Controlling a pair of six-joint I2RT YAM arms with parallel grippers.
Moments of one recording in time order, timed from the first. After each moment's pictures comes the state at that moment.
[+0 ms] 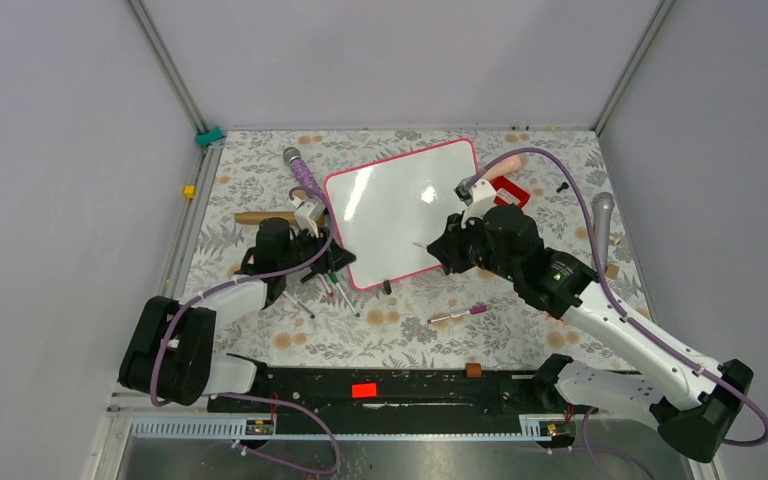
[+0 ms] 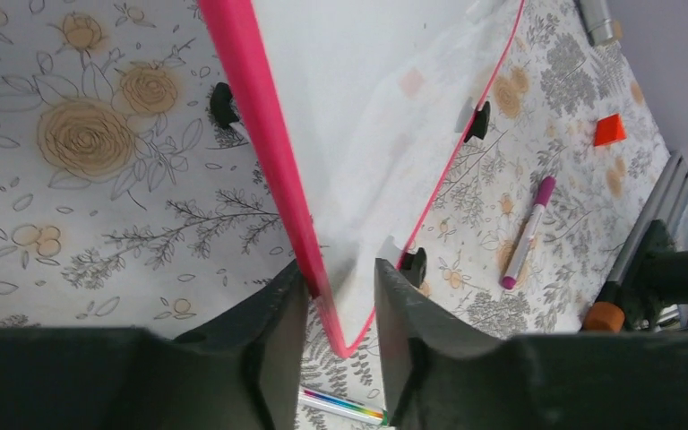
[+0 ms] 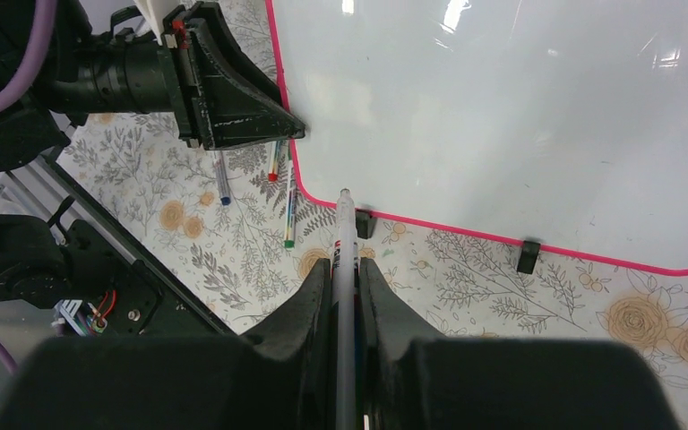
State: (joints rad) left arm -0.26 1.32 0.46 0.40 0.61 -0.35; right arm 0.78 1.00 0.98 -0.44 0.01 0.37
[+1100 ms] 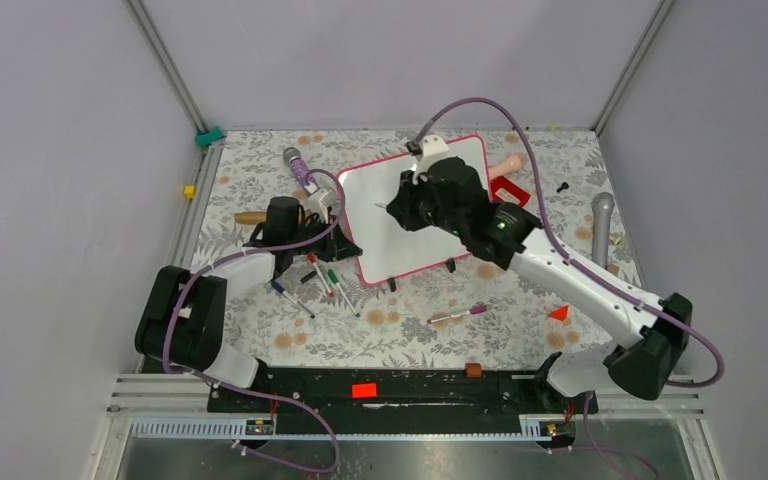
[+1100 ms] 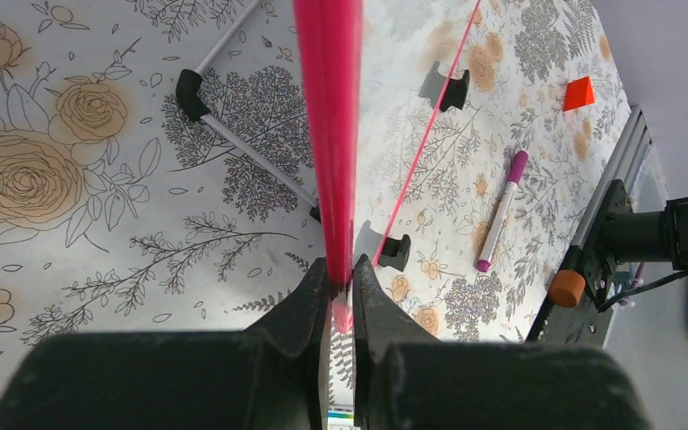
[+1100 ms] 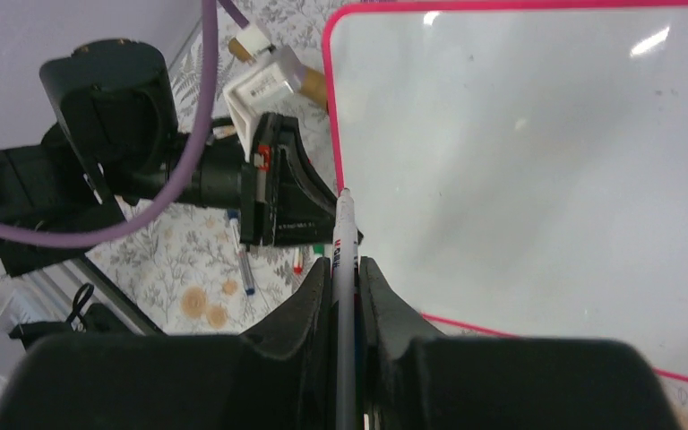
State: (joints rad) left arm -0.25 1.49 0.67 0.22 0.75 -0.28; right arm 0.83 1.35 1.33 -0.41 0.09 0.39
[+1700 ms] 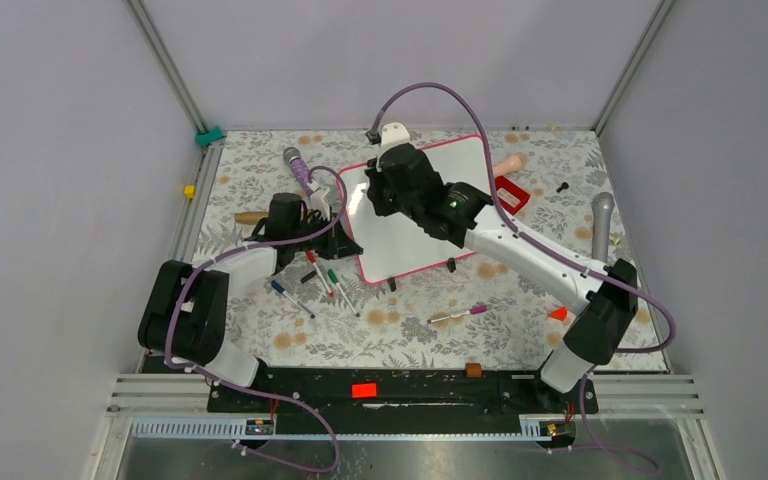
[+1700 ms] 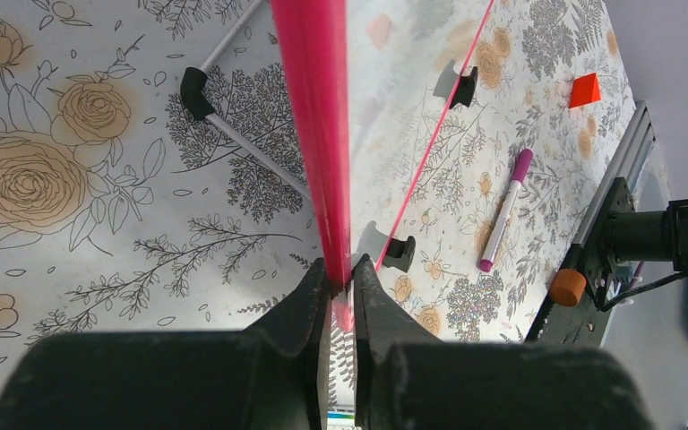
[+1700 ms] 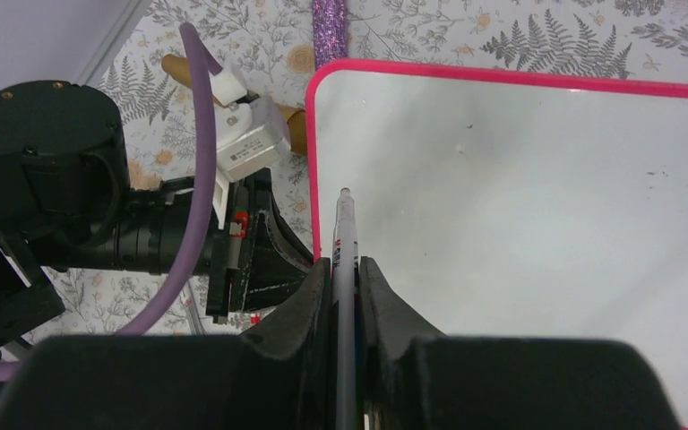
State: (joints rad) left arm -0.25 1.53 0.73 0.14 0.74 -0.26; right arm 0.90 1.64 1.61 -0.47 0.28 0.31
